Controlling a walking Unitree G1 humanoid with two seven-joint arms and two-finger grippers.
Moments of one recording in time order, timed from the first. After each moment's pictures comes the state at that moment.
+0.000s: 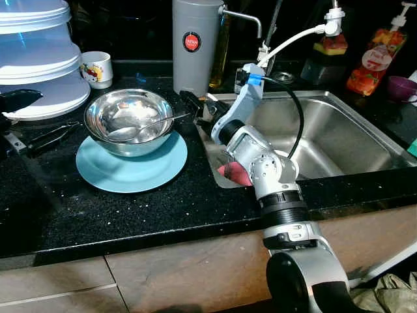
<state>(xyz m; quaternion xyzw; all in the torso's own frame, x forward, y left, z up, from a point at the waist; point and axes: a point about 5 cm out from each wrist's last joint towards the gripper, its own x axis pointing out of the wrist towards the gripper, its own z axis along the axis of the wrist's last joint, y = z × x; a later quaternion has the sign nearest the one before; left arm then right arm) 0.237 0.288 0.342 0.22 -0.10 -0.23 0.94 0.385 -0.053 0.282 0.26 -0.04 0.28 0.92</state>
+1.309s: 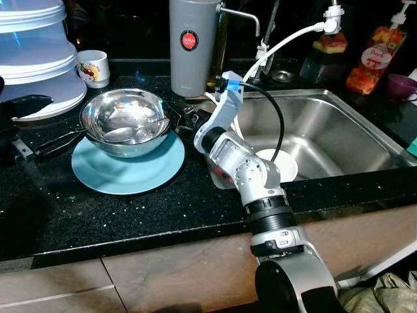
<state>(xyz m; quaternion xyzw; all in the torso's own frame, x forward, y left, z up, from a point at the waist) 0.236 0.280 0.336 0.21 -0.10 -0.26 0.94 0.375 -0.014 0.269 0.27 0.01 0.31 0.91</state>
